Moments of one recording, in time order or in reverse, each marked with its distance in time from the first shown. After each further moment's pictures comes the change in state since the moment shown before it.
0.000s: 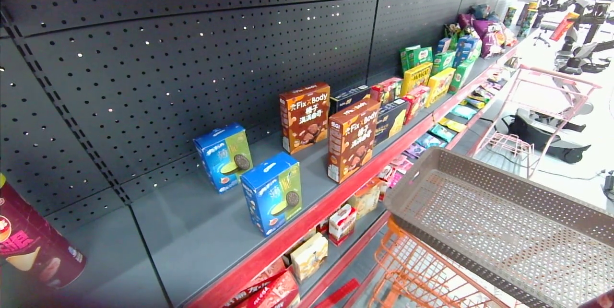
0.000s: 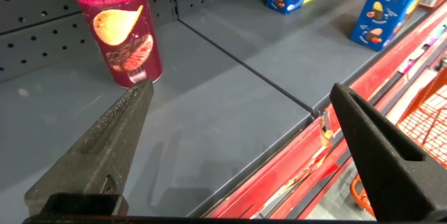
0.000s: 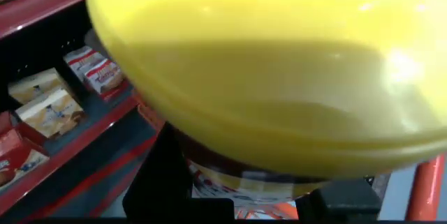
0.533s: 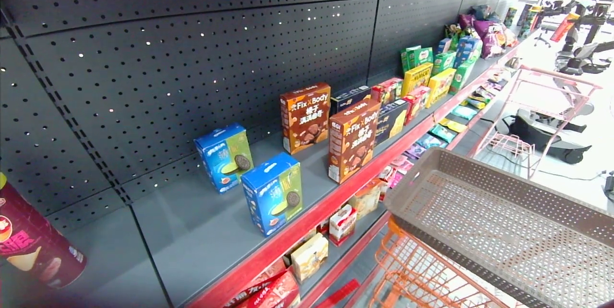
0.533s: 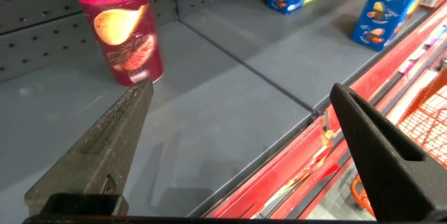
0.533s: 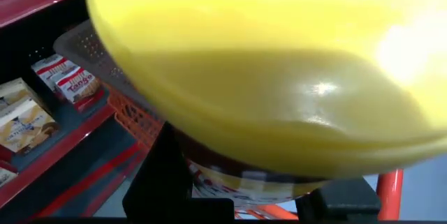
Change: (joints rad) left arm 0.000 0.000 0.000 0.000 -0.001 0.000; right arm 0.056 -0.026 0.001 0.006 -0.140 -0.019
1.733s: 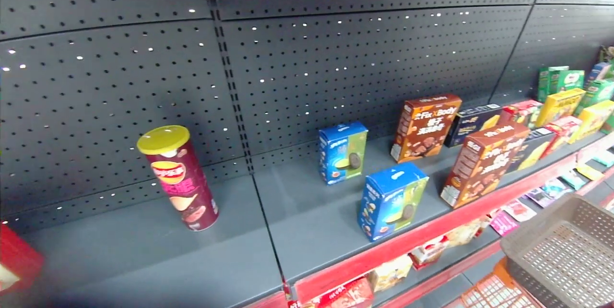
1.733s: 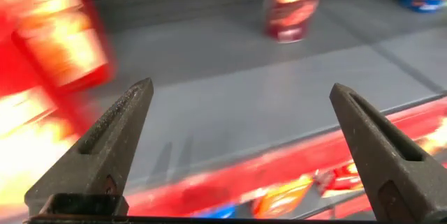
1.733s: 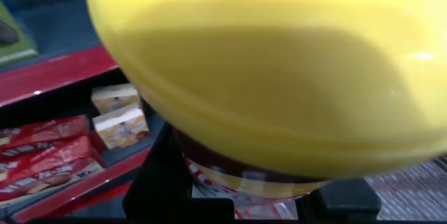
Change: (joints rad) left arm 0.000 0.000 0.000 0.000 0.000 0.000; right arm 0.015 -0.031 0.024 -0.006 0.017 -0.014
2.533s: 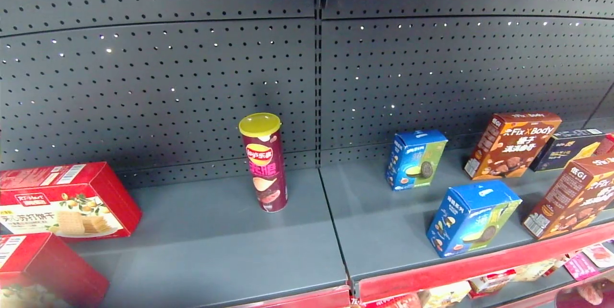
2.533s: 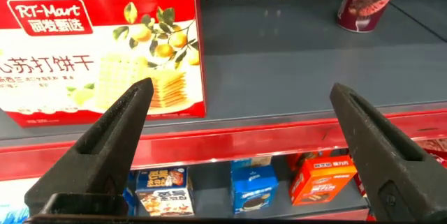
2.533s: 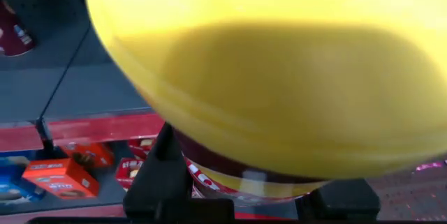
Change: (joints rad) left arm 0.000 0.000 0.000 0.001 0.000 0.000; right arm 0.044 -0.016 -0.006 -0.075 0.249 0.070
